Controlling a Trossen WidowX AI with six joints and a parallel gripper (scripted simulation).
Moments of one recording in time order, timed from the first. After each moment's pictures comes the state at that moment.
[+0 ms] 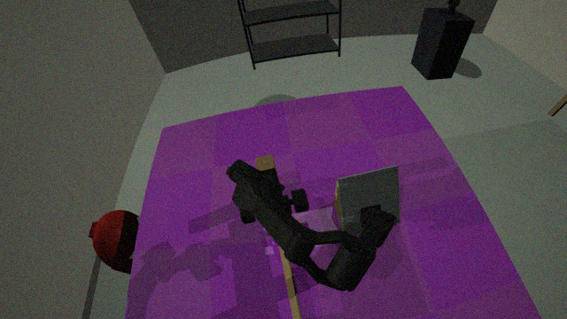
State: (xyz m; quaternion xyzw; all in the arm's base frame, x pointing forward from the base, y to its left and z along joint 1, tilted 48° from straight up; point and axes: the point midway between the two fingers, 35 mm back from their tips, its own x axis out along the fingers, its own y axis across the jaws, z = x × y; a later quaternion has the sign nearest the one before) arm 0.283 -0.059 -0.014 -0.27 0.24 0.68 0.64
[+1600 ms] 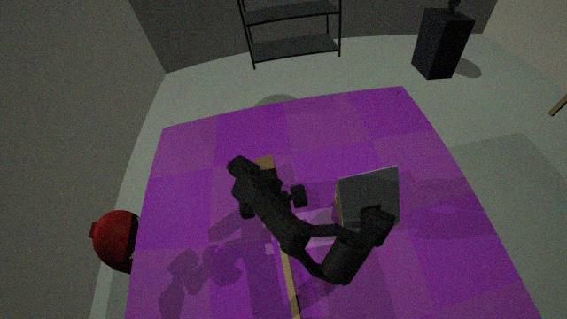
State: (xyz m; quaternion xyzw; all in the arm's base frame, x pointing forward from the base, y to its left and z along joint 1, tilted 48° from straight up) arm 0.284 -0.068 -0.023 -0.27 0.24 0.68 0.64
